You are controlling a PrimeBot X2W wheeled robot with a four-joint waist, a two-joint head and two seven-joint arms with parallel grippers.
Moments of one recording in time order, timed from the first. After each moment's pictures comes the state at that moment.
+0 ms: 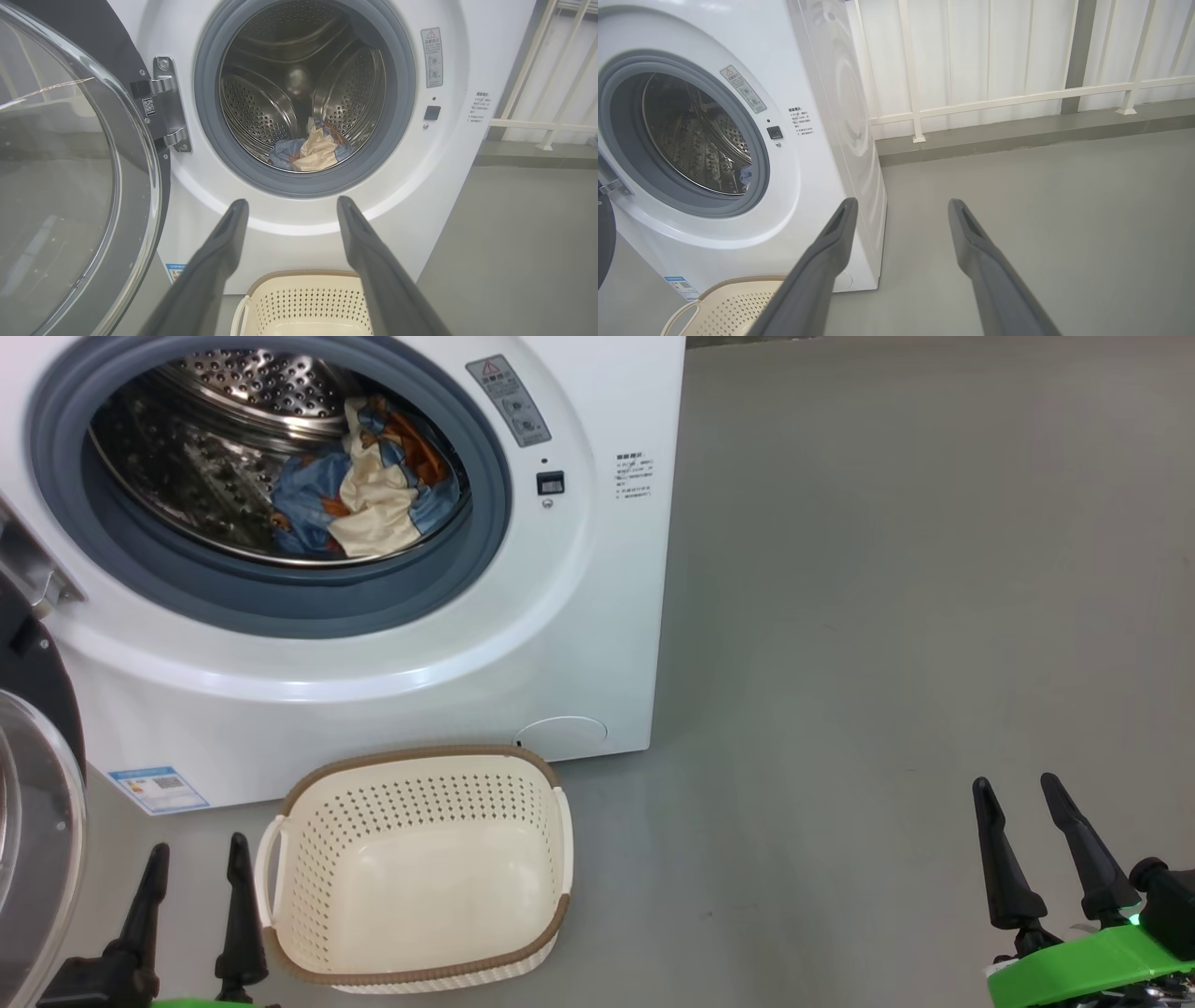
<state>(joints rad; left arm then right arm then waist) -0.05 0.07 0.14 0.25 -0.18 -0.13 -0.26 0.03 -0.19 0.02 0.14 0.40 0.13 -0.25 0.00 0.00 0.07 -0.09</state>
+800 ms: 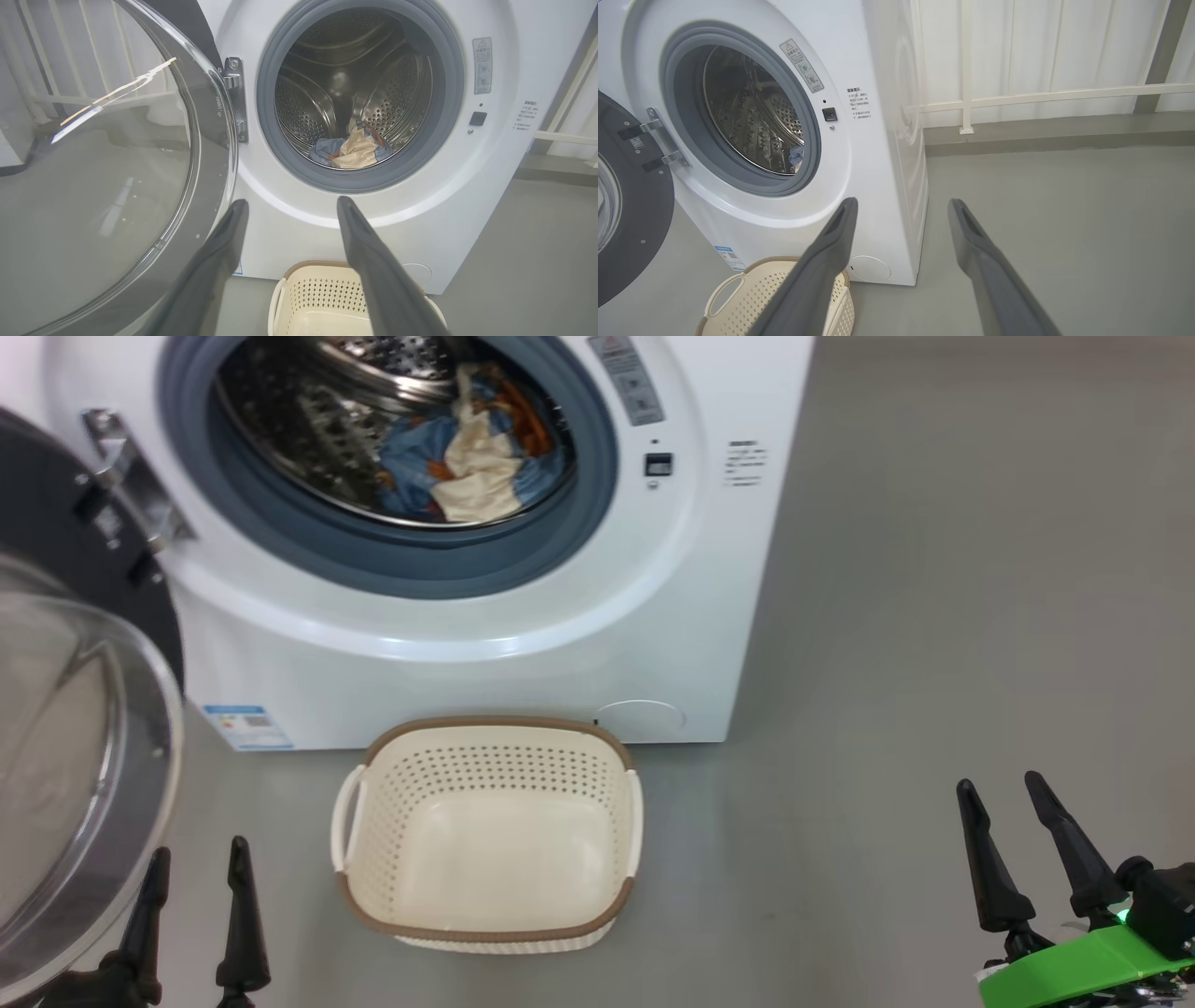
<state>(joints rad) -0.03 0.05 0.15 0.21 -0.18 -0.13 -0.26 0.03 -0.22 0.06 0.12 0.40 0.13 -0.25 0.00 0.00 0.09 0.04</state>
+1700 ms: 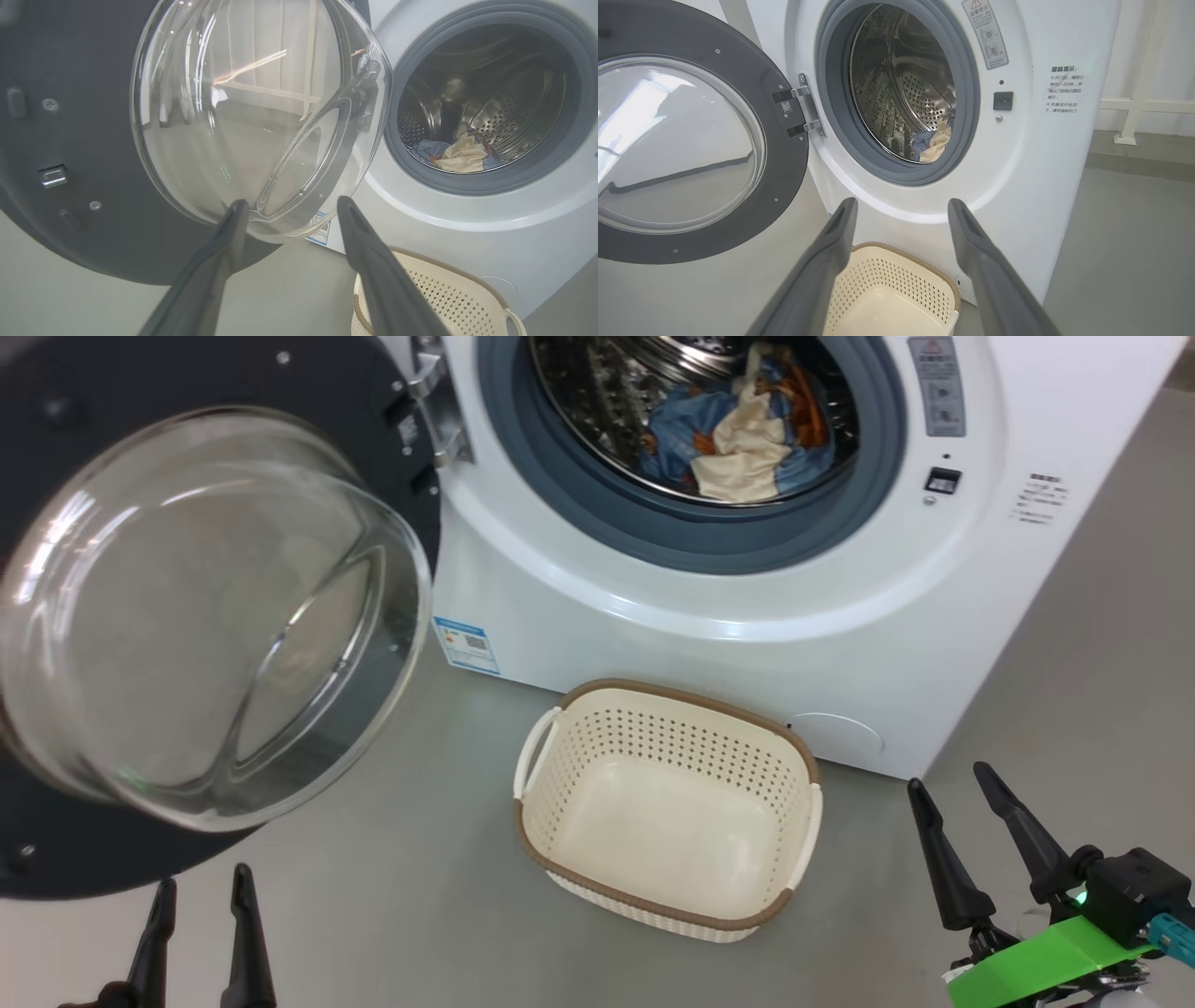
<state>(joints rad) 0.03 0.04 0.13 0.19 -0.25 -0.09 -0.26 -0.01 -0.26 0.17 0.12 0.40 0.13 -0.25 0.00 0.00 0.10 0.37</state>
